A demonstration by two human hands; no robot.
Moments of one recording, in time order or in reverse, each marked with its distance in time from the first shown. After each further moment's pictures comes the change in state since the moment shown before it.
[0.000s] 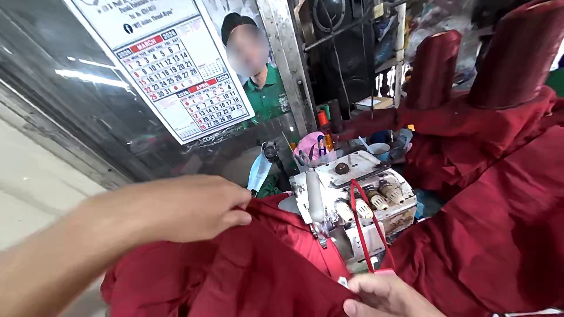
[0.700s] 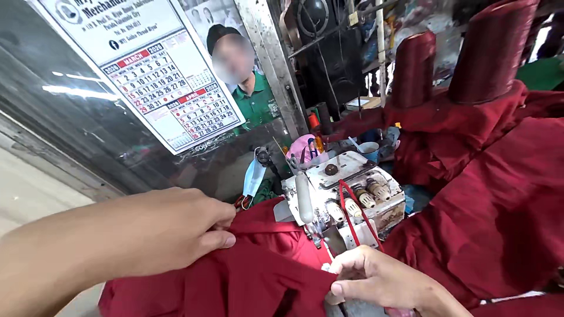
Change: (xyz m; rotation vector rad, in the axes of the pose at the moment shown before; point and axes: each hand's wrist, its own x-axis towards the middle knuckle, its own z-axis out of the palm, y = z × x) left_hand -0.028 0.000 -0.002 -0.025 0.028 0.024; right_hand 0.044 0.015 -0.027 0.097 -0.222 -0.061
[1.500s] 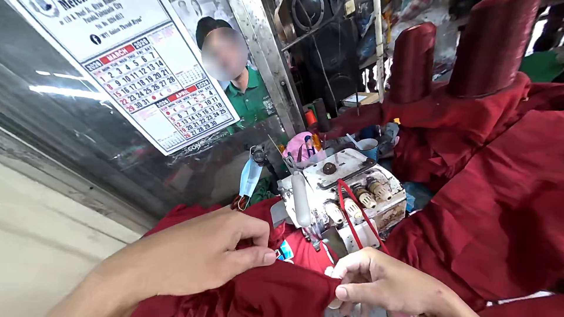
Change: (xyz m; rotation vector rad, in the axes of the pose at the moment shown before) left_hand 0.038 0.026 0.035 -0.507 0.000 0.162; right_hand -0.006 -0.006 -0.003 0.095 -0.031 0.080
